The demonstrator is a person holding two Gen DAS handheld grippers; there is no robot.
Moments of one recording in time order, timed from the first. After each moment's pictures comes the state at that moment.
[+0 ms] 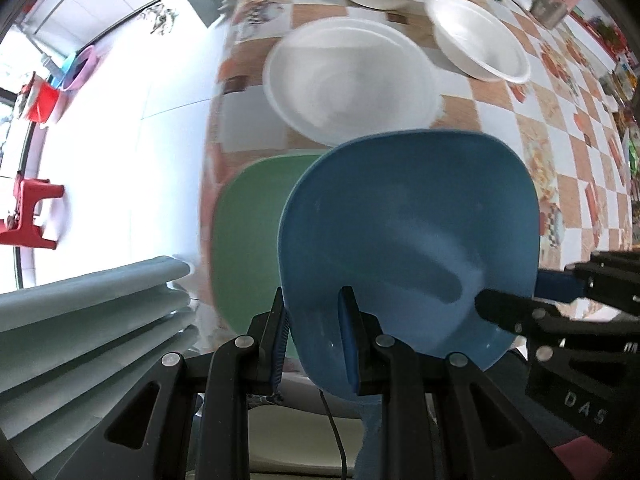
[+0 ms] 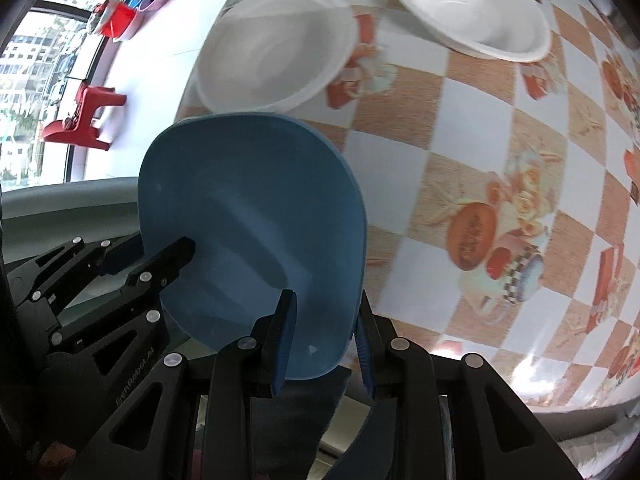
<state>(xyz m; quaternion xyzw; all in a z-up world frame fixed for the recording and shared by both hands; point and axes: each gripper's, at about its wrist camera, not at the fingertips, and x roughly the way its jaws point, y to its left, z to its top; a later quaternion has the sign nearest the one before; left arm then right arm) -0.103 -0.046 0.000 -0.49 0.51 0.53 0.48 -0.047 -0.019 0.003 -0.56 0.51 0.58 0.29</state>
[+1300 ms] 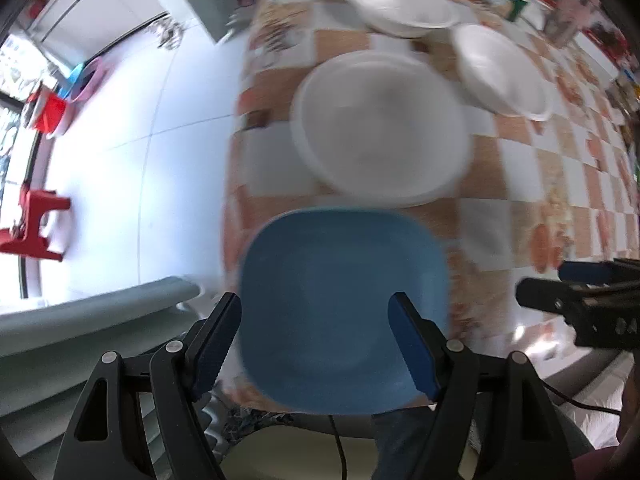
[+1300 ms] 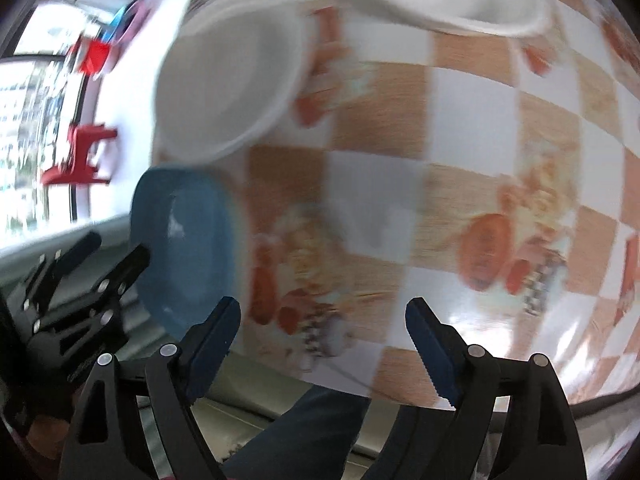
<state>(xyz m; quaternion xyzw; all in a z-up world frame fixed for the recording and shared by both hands) -0.112 -0.020 0.012 -0.47 0.50 0.54 0.49 0.005 0.000 -0.017 -0.51 0.59 0.54 0.33</state>
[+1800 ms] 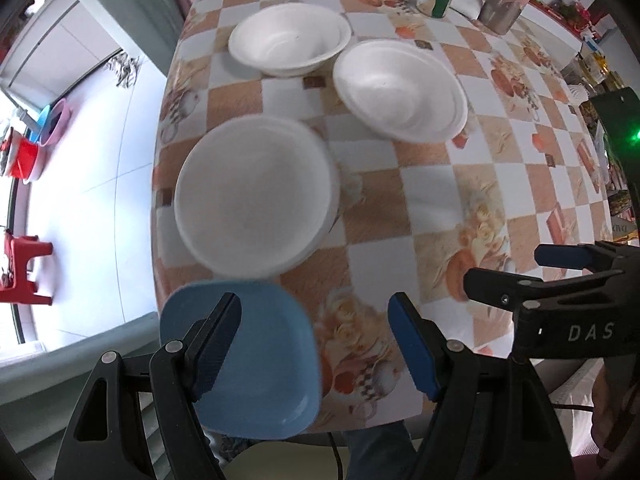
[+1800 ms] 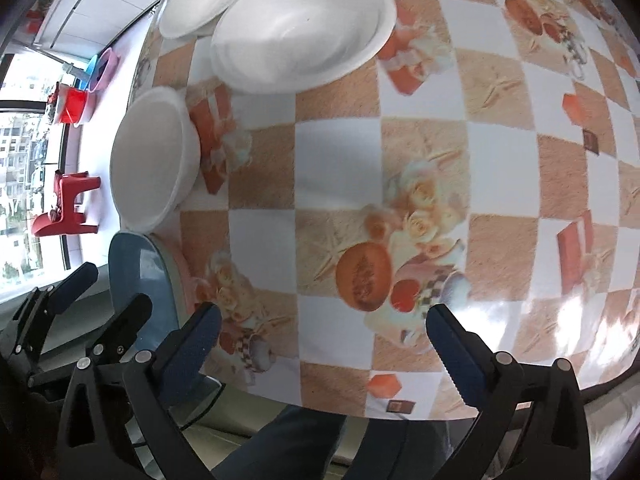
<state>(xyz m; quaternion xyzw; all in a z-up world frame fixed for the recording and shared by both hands) -0.034 0.018 0.033 -0.44 0.51 0.51 0.54 0.062 0.021 0.004 -0.48 0.58 0.53 0.39</state>
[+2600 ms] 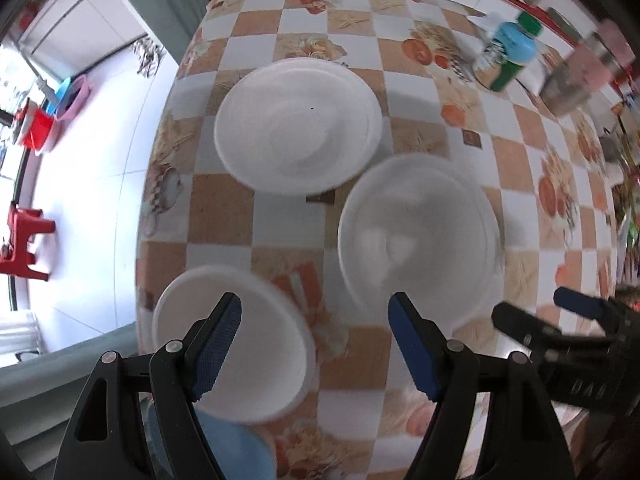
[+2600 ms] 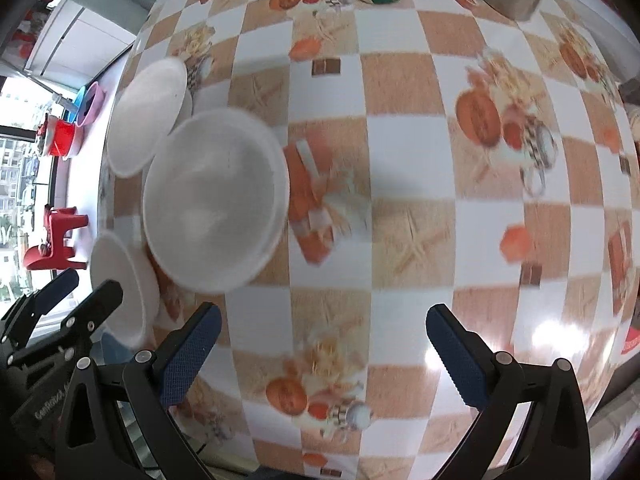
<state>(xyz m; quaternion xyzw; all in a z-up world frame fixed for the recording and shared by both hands) -0.019 0.155 0.011 -0.48 0.47 0.55 0.49 0.108 0.142 0.008 -0.47 0.55 0.55 0.42</state>
